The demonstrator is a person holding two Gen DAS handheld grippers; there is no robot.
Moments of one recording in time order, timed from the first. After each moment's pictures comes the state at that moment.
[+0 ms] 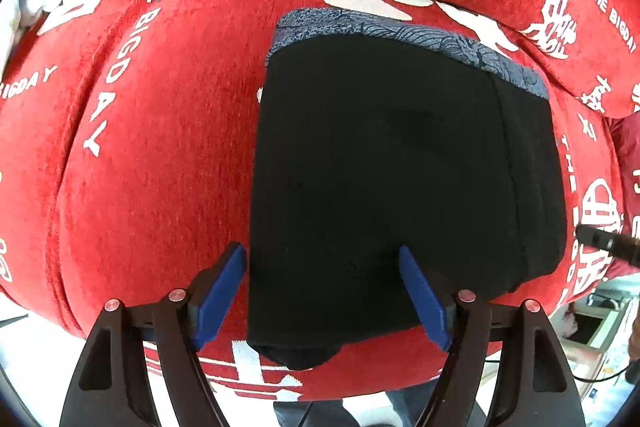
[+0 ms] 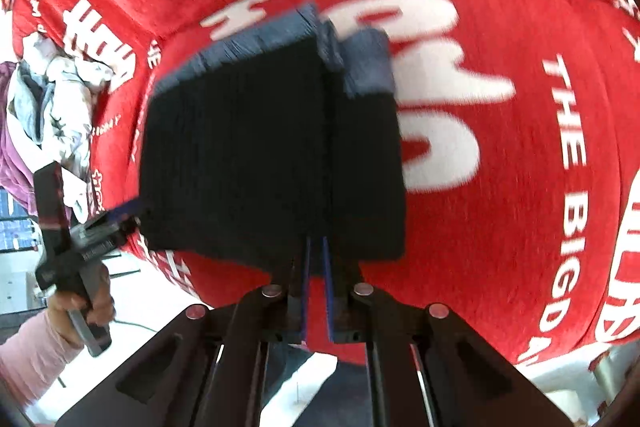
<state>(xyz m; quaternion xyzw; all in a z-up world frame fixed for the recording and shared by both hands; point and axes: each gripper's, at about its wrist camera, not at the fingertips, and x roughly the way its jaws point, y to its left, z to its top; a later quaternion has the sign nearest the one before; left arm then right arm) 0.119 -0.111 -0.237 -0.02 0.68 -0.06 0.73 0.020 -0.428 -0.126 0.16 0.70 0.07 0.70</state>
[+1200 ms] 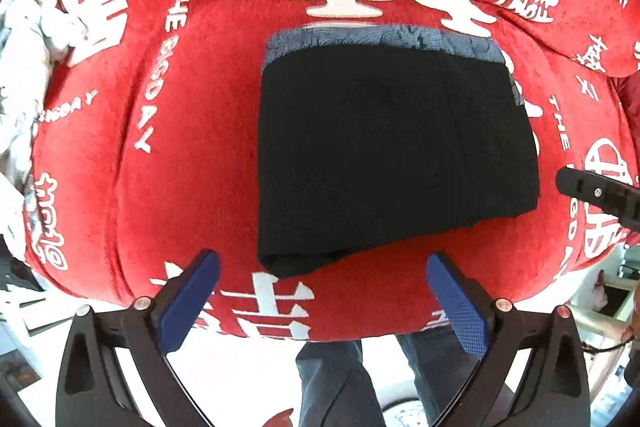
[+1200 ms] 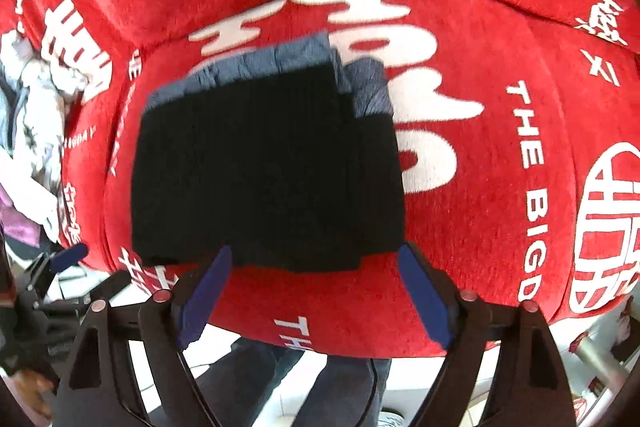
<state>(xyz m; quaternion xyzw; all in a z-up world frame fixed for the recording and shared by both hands) 0.087 -0.141 -0.161 0.06 0.69 -0.04 0.72 0.012 -0.395 -0.081 0.12 0.69 -0.01 0.72</state>
